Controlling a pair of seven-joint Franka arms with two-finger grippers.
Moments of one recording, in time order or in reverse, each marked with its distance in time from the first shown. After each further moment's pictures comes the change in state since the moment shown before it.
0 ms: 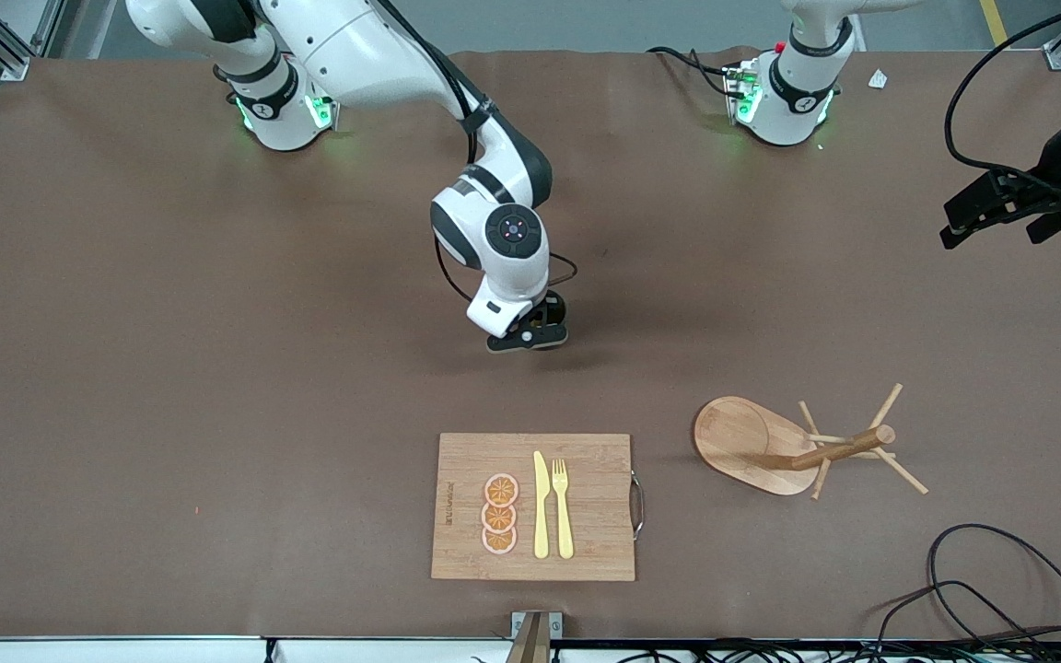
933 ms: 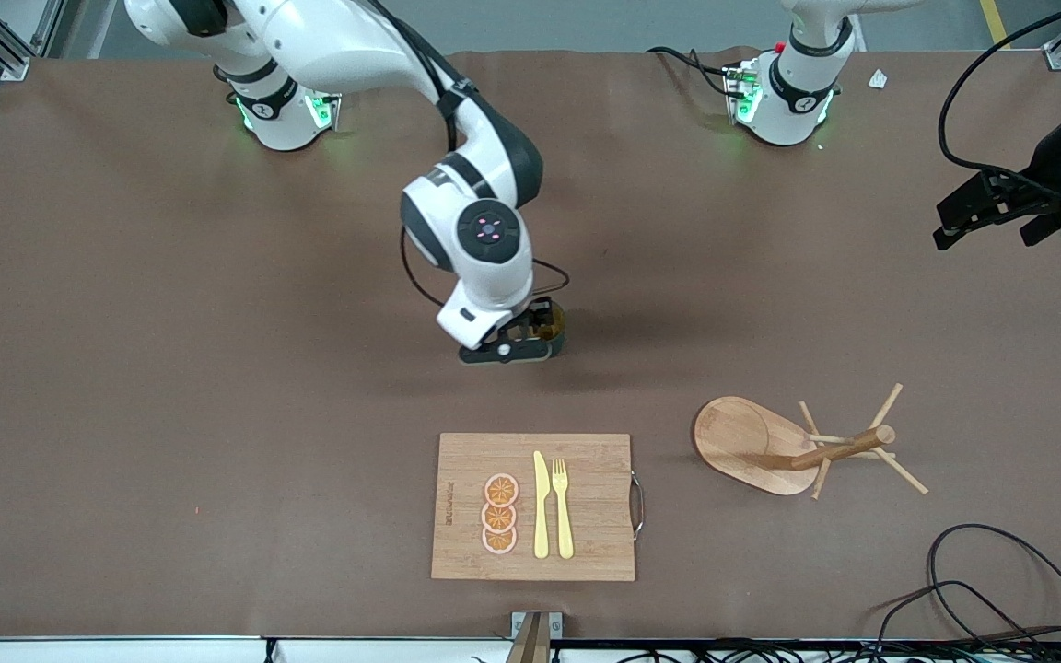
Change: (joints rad) left arm -0.006 0.001 -0.010 0.000 0.000 0.009 0.000; right arm -0.095 -0.077 -0.024 0.165 0.033 -0.256 0.014
